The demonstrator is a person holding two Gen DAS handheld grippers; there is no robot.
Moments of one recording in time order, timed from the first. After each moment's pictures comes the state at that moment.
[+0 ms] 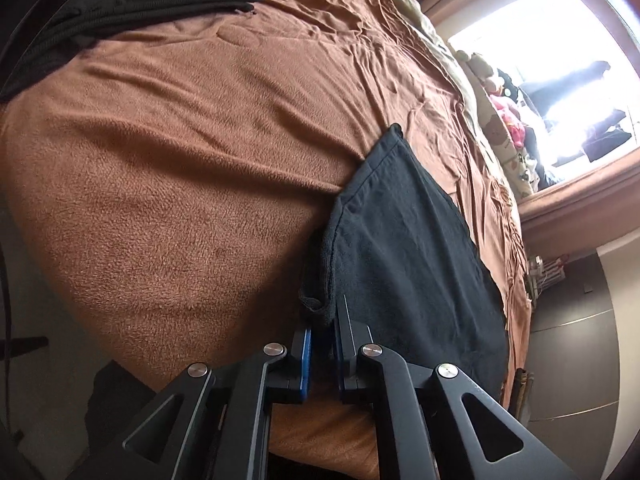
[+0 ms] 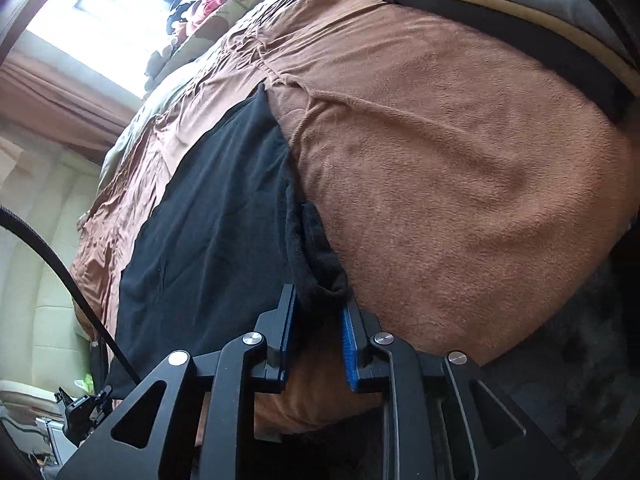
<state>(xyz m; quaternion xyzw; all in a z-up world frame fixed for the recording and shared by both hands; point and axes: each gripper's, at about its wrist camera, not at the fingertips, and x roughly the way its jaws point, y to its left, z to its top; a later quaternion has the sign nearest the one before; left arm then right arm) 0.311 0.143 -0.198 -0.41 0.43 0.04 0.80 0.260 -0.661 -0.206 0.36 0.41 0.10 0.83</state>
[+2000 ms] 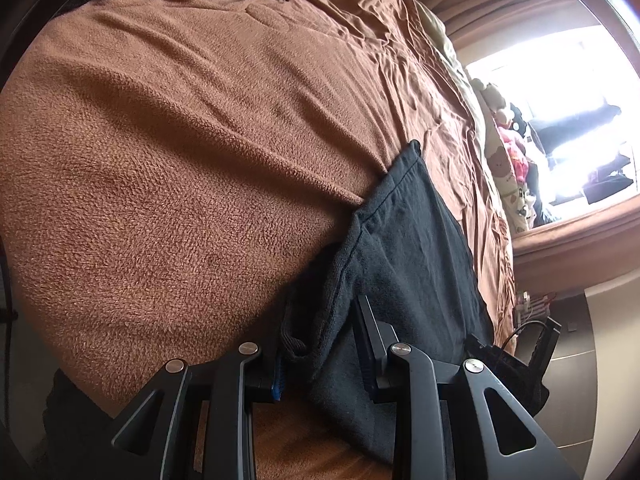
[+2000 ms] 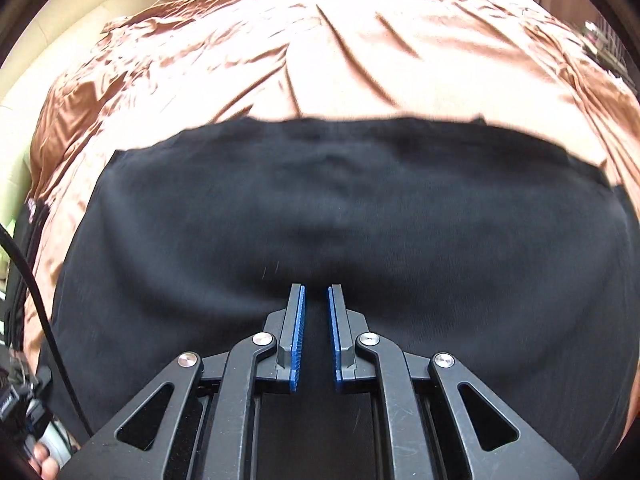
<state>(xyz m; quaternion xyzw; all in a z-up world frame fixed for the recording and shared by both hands) 0.322 0.147 -0.227 -0.47 0.40 0.06 0.79 0.493 -0.306 -0.150 0.02 0.47 0.21 0.86</state>
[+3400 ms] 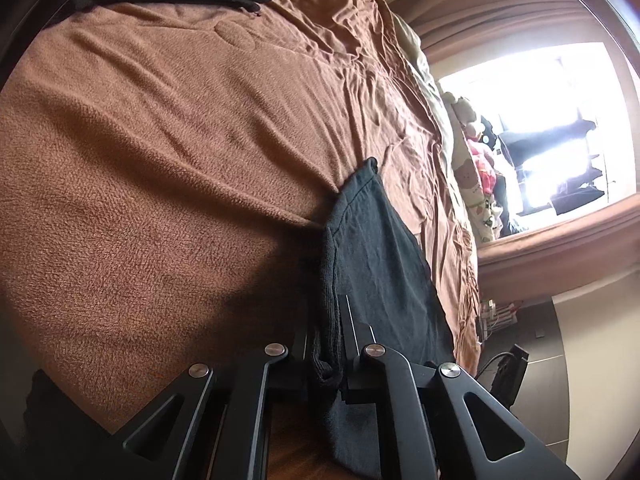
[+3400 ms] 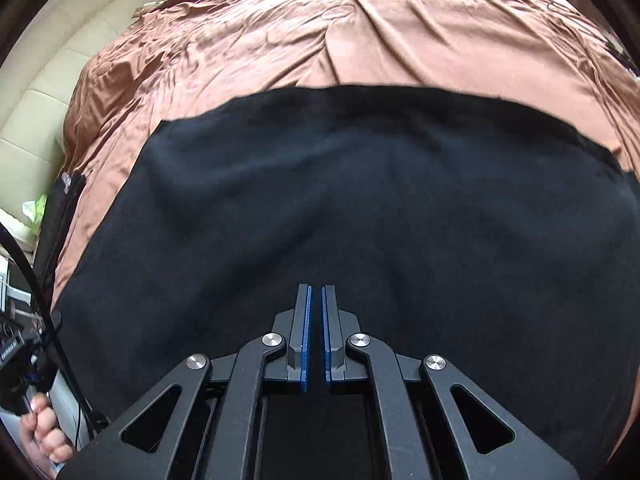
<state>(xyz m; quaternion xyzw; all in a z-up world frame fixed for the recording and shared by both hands) 0.325 0.149 -0.199 -0.50 0.35 0.01 0.79 0.471 -0.321 -0.147 0.04 0.49 0.28 0.83</state>
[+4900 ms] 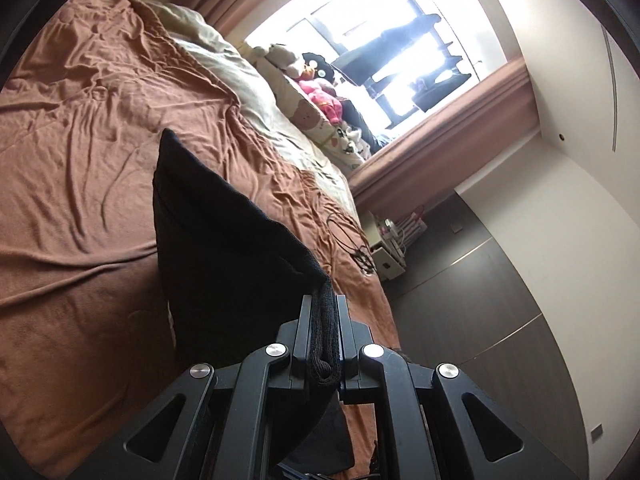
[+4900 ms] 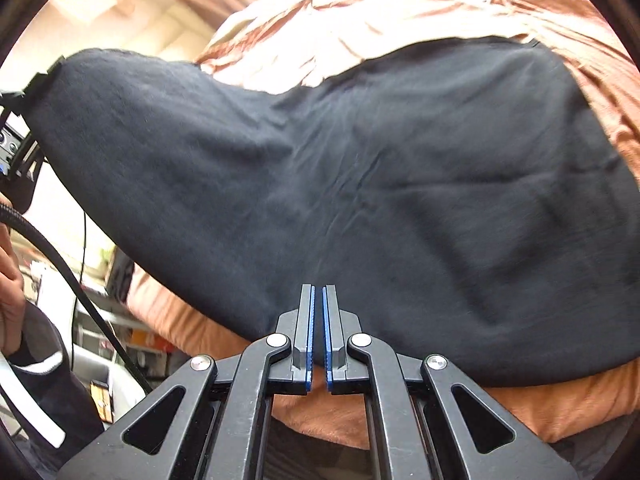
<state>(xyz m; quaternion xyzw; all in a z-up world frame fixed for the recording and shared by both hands) 0.397 -0.027 -0.004 -0.36 0.30 -0.23 0.85 0.346 -0.463 -0.157 0.20 0.42 0.32 0.82</state>
